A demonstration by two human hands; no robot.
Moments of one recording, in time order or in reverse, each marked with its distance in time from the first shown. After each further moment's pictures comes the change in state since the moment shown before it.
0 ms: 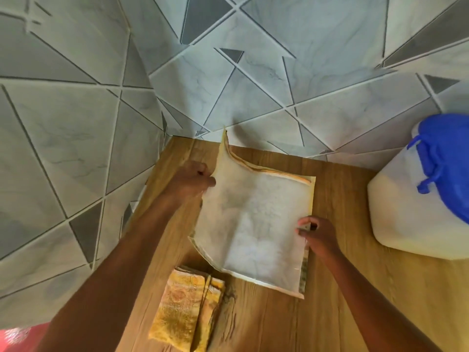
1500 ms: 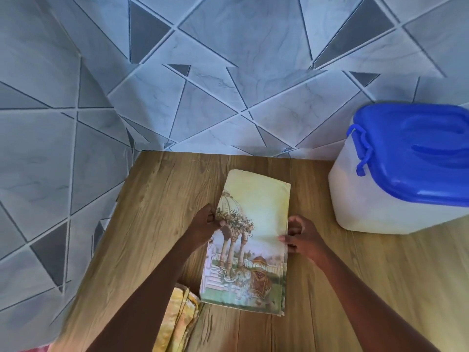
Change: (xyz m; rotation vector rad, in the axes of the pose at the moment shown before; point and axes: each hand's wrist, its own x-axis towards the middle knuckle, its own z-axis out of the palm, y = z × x) left_hand -0.014 -0.059 0.146 -0.090 -0.200 0.105; right_hand -0.025 0.015 -0.056 0.374 -0.224 0.198
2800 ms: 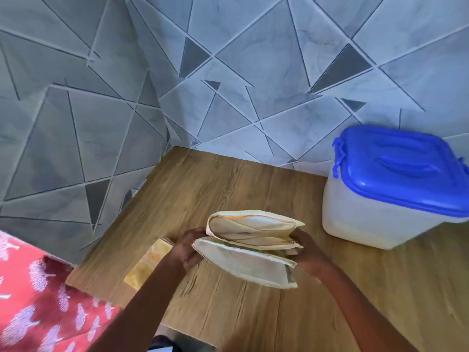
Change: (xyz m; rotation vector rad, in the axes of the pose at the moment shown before) left_hand -0.192 0.051 0.052 -0.912 0.243 -0.334; right_hand -0.099 0.008 -0.060 -0.122 -0.439 -0.459
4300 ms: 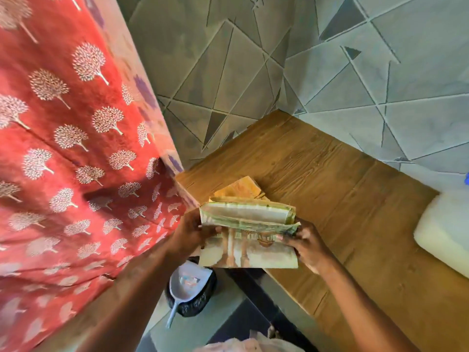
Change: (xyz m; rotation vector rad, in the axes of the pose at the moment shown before) left_hand -0.176 -0.100 -0.158 0.371 0.263 0.583; right_hand -0.036 0.011 0.164 0.084 -0.368 0.101
